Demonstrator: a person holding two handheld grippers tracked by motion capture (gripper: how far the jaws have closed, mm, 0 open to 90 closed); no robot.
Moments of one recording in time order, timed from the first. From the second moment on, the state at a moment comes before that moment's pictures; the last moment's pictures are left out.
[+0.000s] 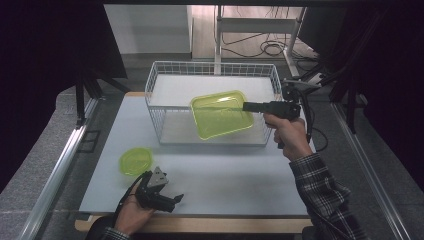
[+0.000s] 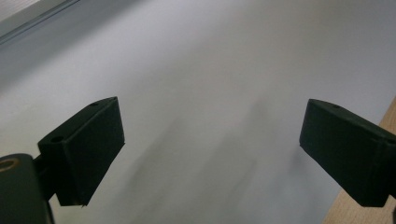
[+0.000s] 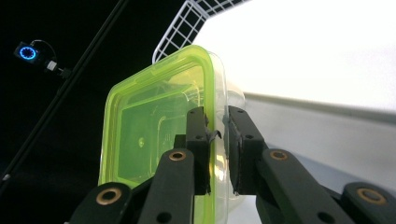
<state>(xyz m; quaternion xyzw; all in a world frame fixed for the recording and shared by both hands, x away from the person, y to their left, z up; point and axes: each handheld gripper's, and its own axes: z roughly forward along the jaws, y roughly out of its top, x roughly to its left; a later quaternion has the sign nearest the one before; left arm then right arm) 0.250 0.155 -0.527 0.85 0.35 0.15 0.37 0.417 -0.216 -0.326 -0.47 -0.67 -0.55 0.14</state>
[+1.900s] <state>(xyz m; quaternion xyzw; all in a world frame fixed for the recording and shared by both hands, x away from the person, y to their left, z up) 0.249 0.154 -0.528 0.85 0.35 0.15 0.36 0.476 -0.172 -0.303 -0.54 -0.67 -0.51 -0.03</state>
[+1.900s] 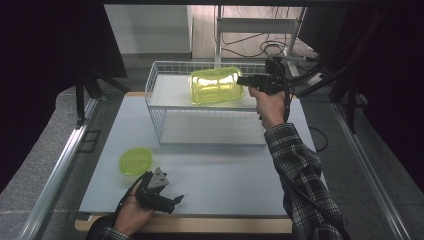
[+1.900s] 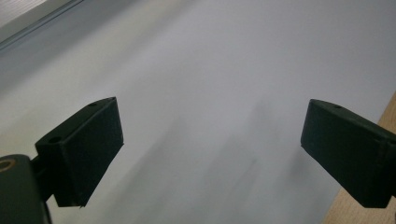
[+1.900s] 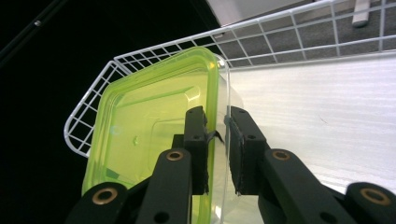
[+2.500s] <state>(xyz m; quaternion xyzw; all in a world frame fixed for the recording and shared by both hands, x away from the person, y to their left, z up) 0.249 0.153 -0.528 0.85 0.34 0.15 0.36 0.482 -0.171 -0.318 -0.55 -0.67 -0.50 -0.03</state>
